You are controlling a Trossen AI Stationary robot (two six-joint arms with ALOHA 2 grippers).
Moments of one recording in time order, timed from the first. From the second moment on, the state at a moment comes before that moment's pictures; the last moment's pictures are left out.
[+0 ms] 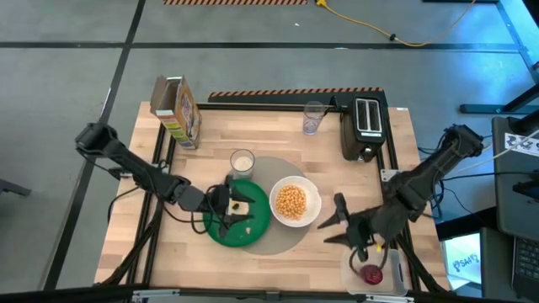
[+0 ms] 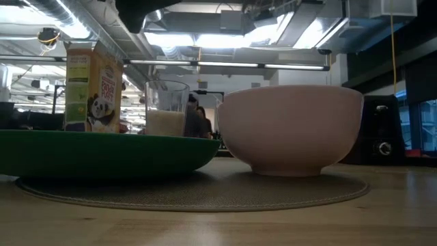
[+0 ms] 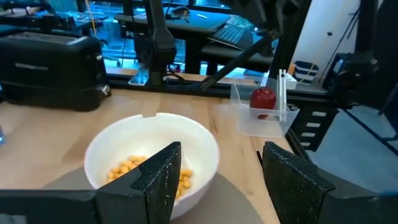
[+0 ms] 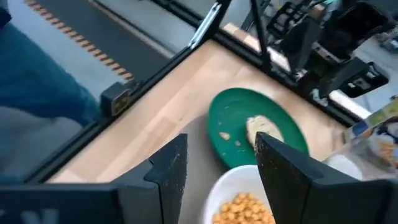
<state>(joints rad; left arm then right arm) -0.48 1.30 0.65 0.46 -0.46 -0.22 0.76 1.20 1.00 -0.29 0.38 -0.18</state>
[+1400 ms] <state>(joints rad) -0.57 1.38 0.65 0.59 -0.50 -0.29 0.91 1.29 1.12 -0.80 0.28 0.54</state>
